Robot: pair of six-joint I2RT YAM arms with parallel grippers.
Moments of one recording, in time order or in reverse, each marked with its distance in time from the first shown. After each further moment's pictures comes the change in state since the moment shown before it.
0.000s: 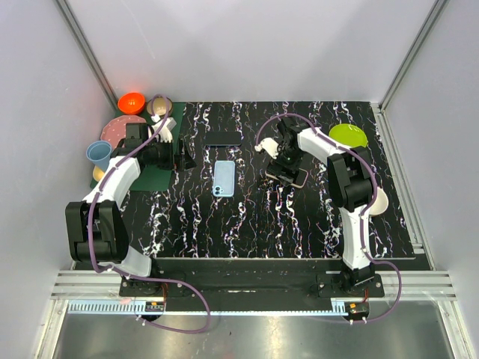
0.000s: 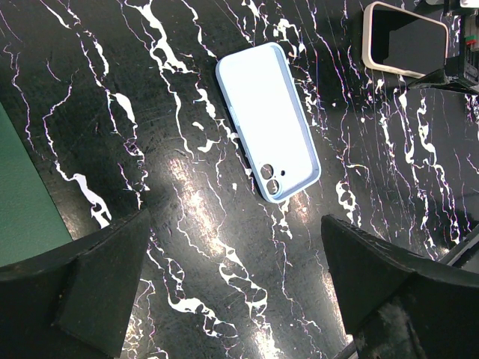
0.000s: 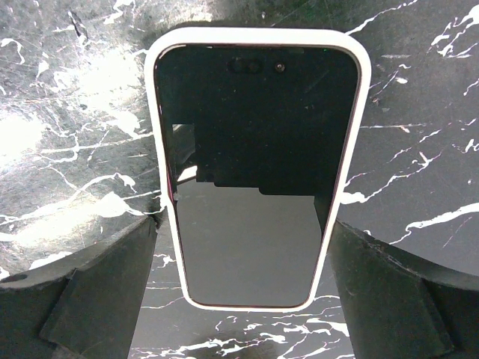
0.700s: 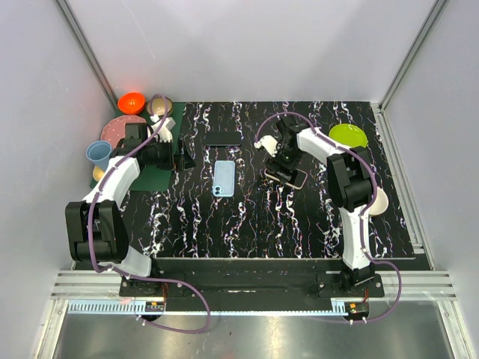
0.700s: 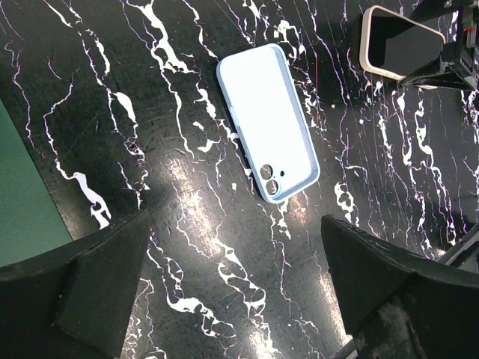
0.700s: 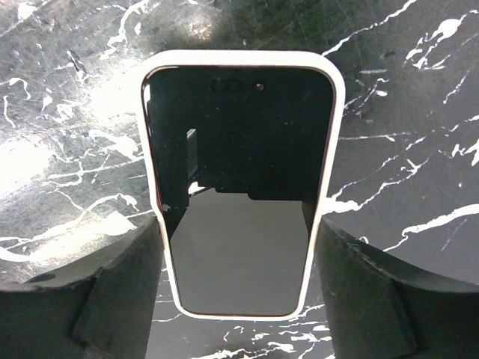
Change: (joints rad) left arm 0.005 0.000 0.000 0.000 0.003 -0.009; right arm 0.003 0.002 0.002 0.035 -0.011 0.069
